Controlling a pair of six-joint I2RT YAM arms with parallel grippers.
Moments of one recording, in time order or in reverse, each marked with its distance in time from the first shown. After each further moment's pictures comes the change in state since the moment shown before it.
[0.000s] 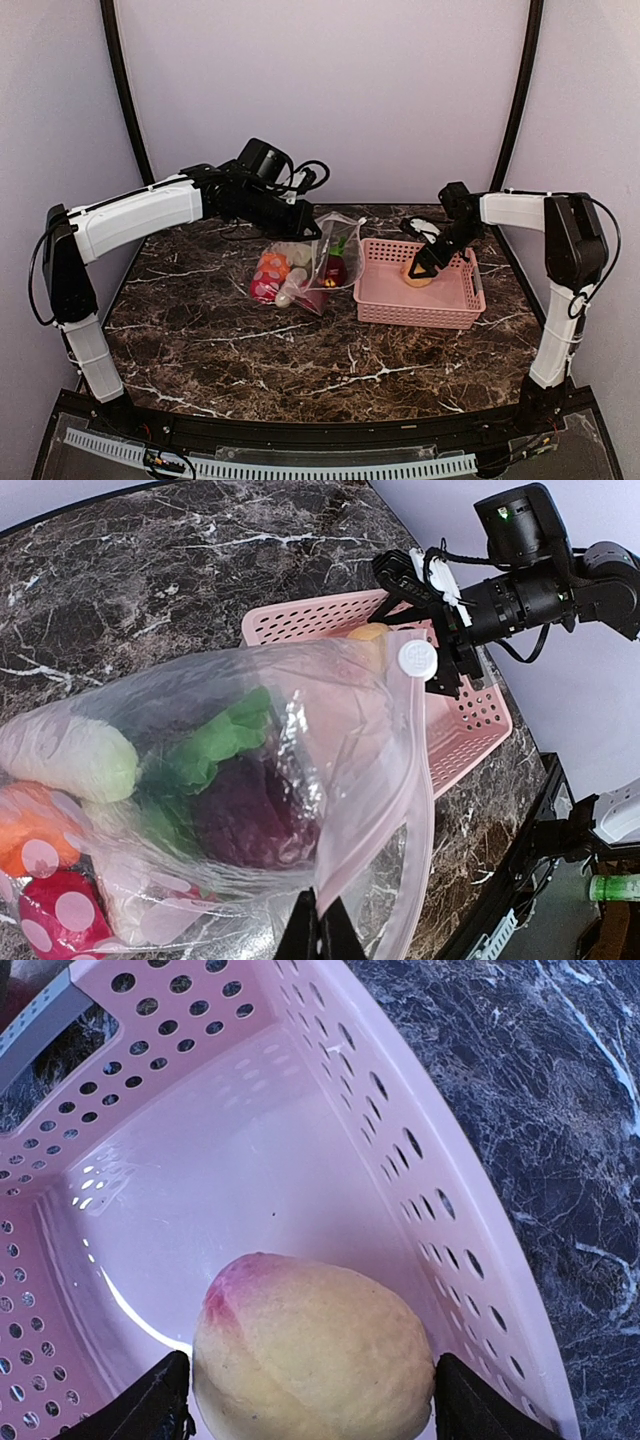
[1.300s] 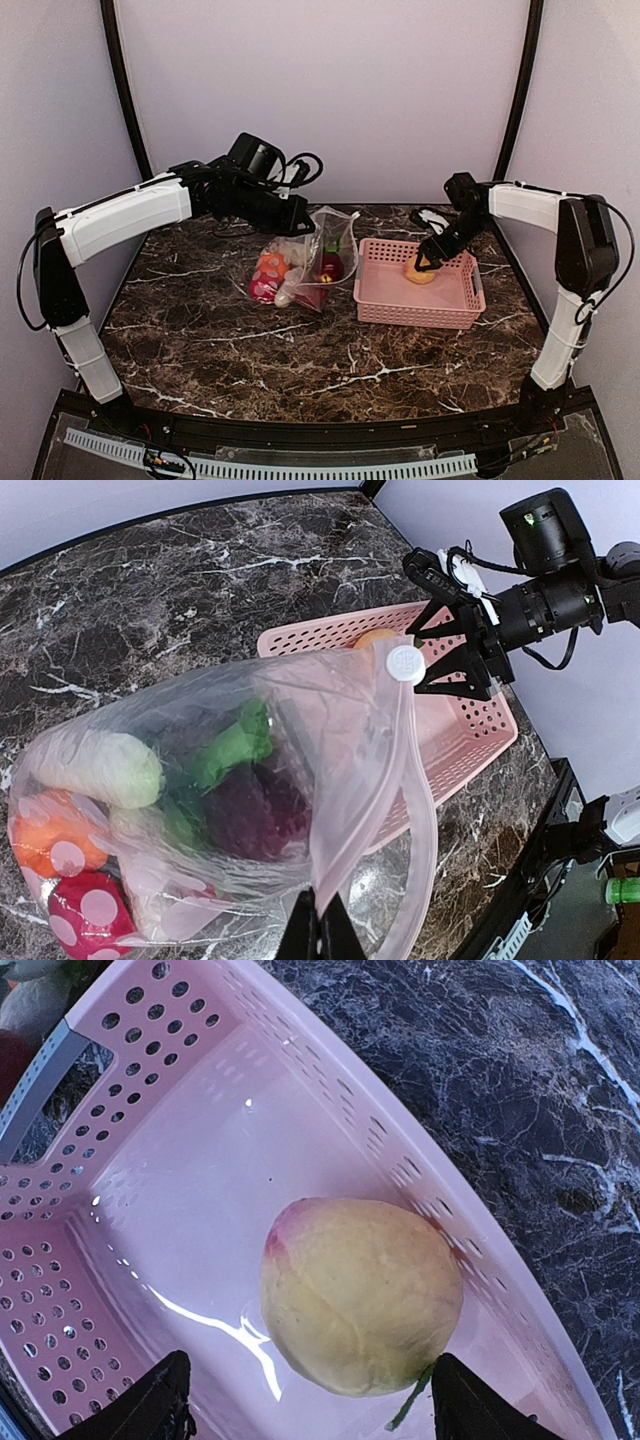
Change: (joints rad) left arm 0.000 -0.061 -0.028 0.002 -0.051 0.036; right arm -0.002 -0.082 0.027 -0.120 0.066 0.207
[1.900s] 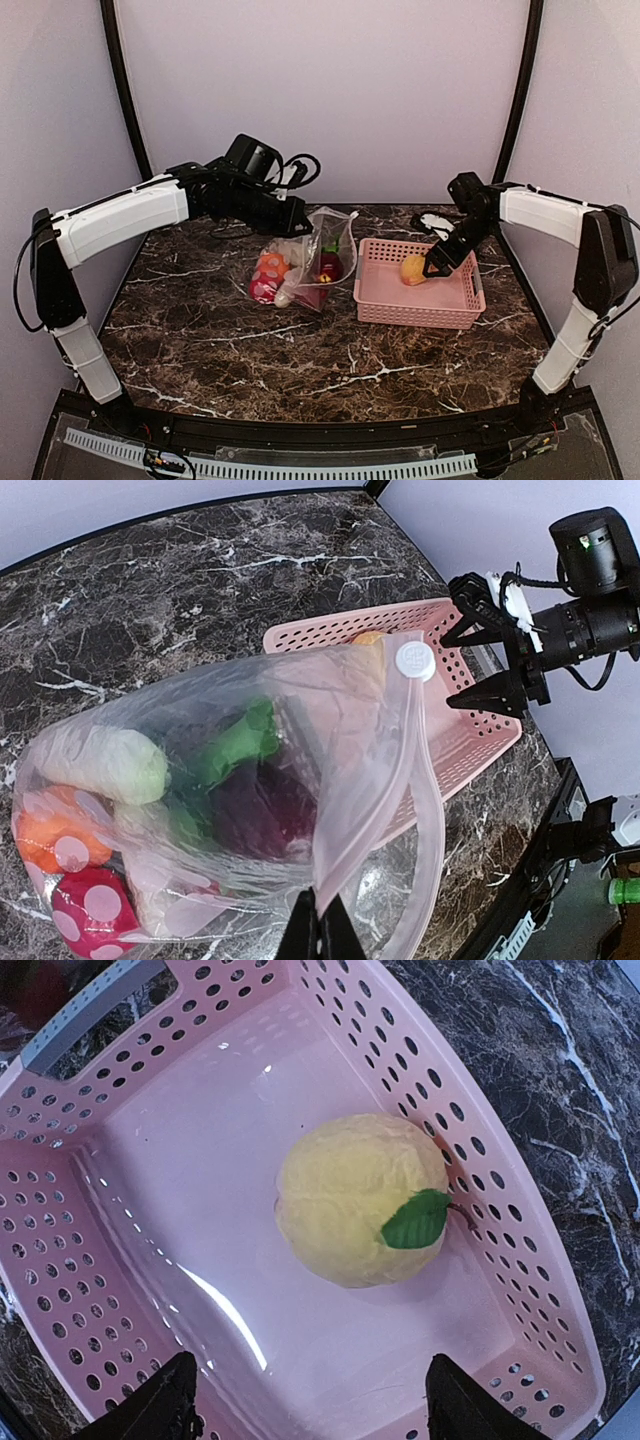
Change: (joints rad) left arm 0.000 -0.018 -0.019 0.003 -0.012 0.001; right arm 0.048 -0.154 -0.110 -0.022 0.085 -0.113
